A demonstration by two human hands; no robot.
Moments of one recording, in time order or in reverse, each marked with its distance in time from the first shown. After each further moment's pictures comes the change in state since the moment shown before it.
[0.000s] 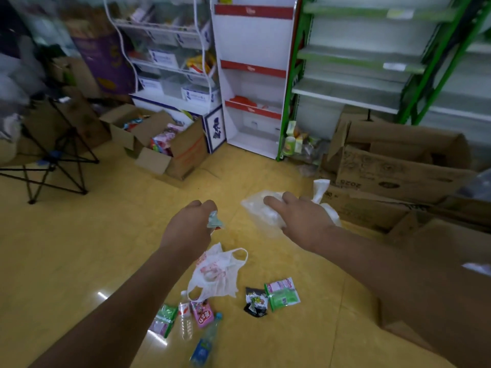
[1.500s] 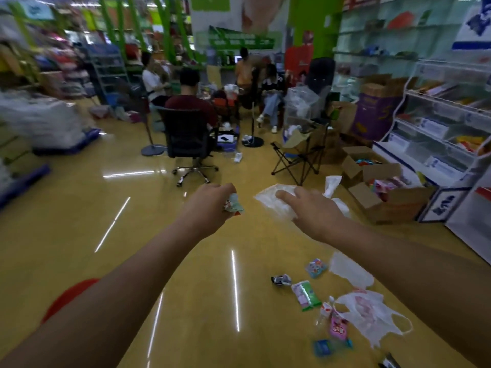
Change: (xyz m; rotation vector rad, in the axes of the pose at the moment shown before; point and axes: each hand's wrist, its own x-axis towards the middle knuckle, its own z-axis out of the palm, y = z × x) left_hand -0.578 -0.102 -0.314 0.249 0.389 -0.721; right_hand -0.215 -0.513 -0.132 -0.060 0.272 -0.963
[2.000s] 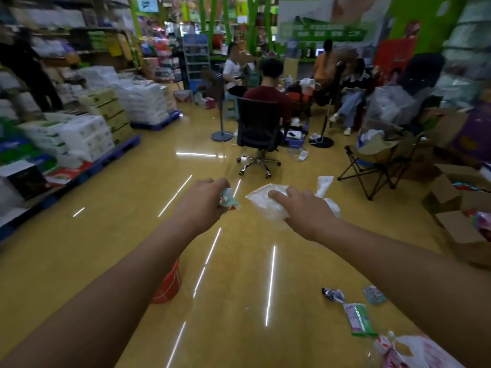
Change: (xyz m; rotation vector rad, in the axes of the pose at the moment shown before) left_hand -0.096 -0.144 -0.070 0.054 0.080 -0.332; right_hand 0.102 -0.181 0.015 0.077 0.001 -0.316
